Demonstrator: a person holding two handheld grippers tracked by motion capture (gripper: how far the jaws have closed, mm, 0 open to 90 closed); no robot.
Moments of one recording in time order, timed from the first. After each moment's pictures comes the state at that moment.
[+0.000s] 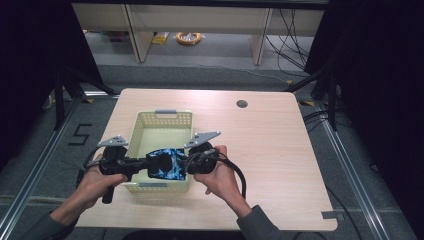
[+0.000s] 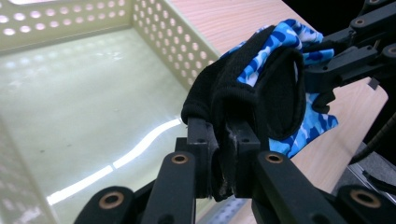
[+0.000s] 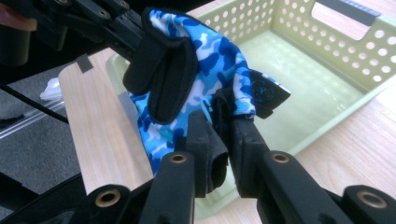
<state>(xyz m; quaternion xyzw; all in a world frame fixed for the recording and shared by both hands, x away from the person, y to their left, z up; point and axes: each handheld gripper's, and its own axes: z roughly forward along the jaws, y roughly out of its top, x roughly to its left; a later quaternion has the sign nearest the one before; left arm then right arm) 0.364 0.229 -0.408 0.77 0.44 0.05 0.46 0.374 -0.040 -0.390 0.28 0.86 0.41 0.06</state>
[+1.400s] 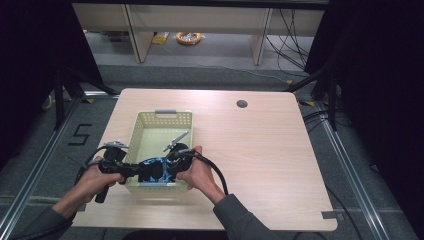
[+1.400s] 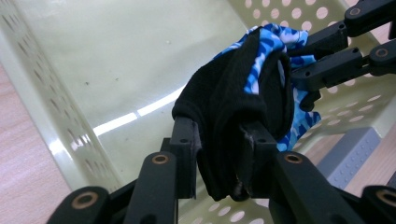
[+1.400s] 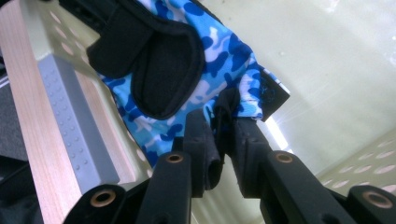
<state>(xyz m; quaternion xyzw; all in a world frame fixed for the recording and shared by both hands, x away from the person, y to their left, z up) 0.388 0.253 -0.451 0.81 0.47 0.02 0.35 0.412 0.017 -0.448 0.28 0.91 0.29 0.01</state>
